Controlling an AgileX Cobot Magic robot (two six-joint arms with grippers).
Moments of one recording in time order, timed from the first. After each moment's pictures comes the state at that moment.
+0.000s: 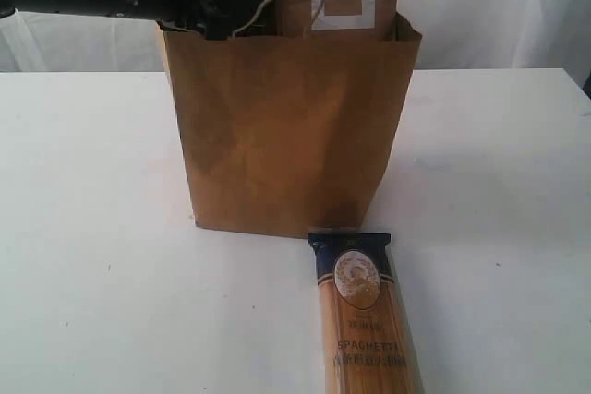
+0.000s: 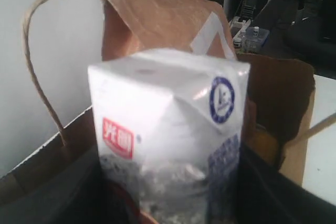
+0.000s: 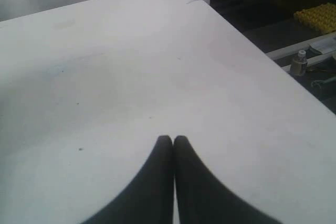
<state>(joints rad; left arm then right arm) -0.34 1.66 -1.35 -1.48 0.68 1.72 0.08 0.21 0.00 -0.85 0.36 1.02</state>
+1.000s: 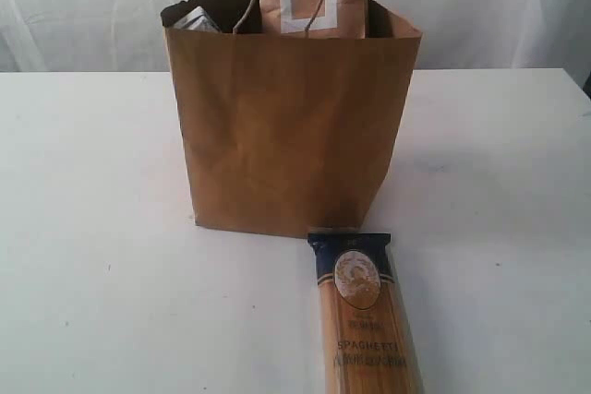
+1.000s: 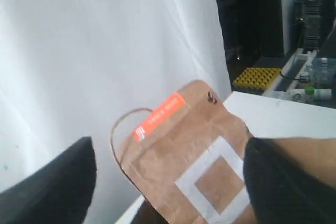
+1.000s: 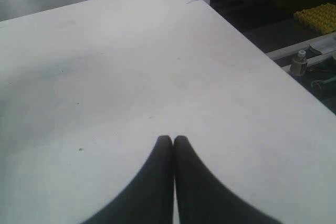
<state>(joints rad) -0.34 1.52 -1.43 -1.48 0.52 1.77 0.08 0.21 0.00 -0.85 0.36 1.02</state>
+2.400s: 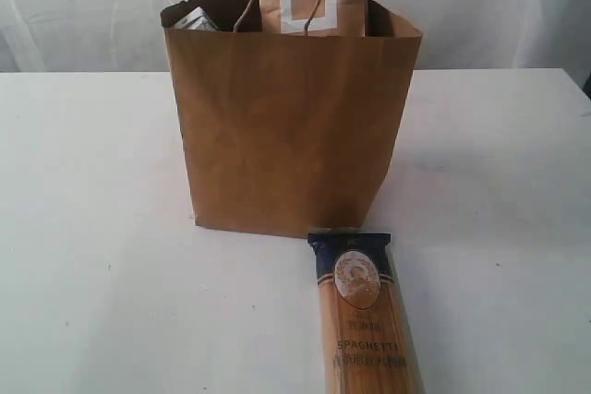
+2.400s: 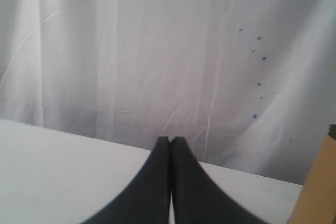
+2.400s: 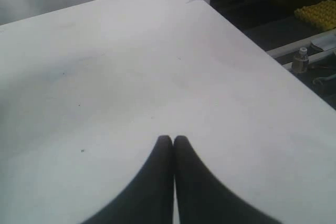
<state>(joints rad) 0.34 0.15 -0.27 -1.38 0.23 1.11 0.08 0.21 0.00 -0.85 0.36 1.05</state>
